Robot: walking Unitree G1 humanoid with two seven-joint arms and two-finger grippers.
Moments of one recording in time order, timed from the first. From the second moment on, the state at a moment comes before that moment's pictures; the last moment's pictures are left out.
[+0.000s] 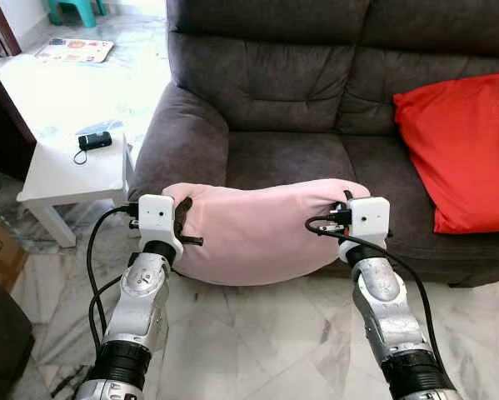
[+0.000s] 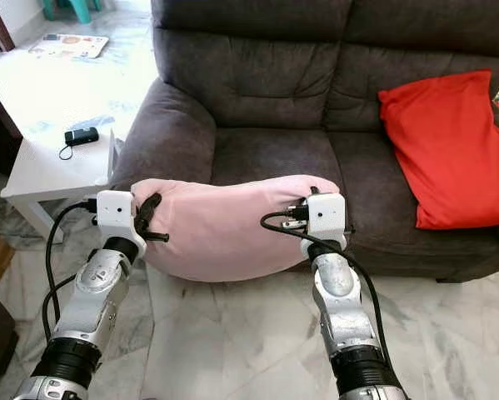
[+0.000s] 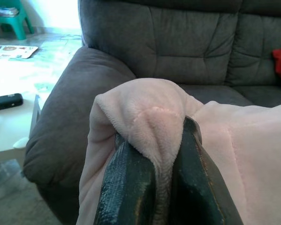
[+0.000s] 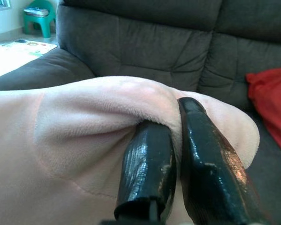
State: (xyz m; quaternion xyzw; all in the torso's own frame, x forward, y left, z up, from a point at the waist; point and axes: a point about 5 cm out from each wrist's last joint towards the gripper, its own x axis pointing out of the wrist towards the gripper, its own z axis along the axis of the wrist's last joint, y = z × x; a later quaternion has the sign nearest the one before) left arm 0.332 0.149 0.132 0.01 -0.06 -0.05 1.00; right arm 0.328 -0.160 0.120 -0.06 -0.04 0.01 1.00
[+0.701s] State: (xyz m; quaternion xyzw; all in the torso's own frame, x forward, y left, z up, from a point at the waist) left arm 0.334 0.151 0.131 0.01 -0.06 -0.05 1.00; right arm 0.333 -0.155 0.128 -0.06 -0.05 0.01 1.00
